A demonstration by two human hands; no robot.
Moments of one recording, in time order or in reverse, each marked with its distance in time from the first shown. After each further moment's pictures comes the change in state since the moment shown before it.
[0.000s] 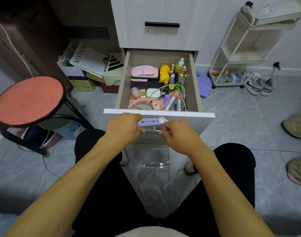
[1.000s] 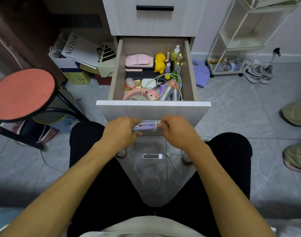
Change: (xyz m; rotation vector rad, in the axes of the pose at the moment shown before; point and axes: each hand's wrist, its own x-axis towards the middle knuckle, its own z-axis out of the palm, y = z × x) left_hand -0.018 0.001 0.036 -0.042 -0.044 0.034; right_hand -0.010 0.017 0.017 0.072 0.075 0.020
